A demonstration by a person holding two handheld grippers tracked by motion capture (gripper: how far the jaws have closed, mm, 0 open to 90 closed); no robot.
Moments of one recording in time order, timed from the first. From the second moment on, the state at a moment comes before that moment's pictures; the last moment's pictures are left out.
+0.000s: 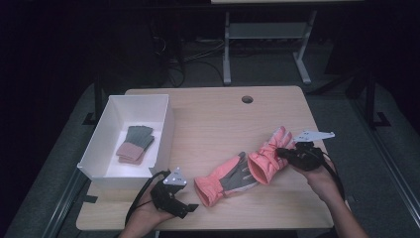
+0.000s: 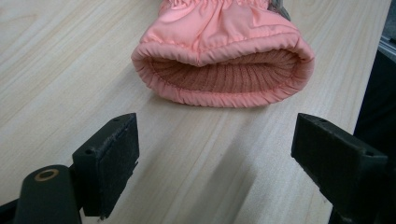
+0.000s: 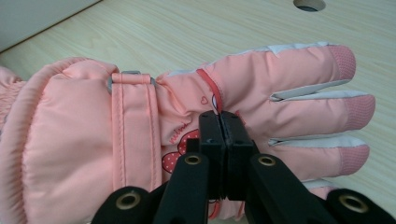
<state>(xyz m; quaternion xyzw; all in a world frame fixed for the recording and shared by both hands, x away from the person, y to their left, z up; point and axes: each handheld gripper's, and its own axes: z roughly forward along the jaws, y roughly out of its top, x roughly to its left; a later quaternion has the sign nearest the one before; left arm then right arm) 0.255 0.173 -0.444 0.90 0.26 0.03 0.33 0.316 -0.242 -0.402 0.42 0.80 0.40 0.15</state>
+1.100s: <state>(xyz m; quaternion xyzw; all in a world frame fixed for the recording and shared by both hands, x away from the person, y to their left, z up) 0.253 0.096 -0.440 0.91 0.19 -0.02 0.36 0.314 -0.234 -0.397 0.41 0.81 0.40 0.15</state>
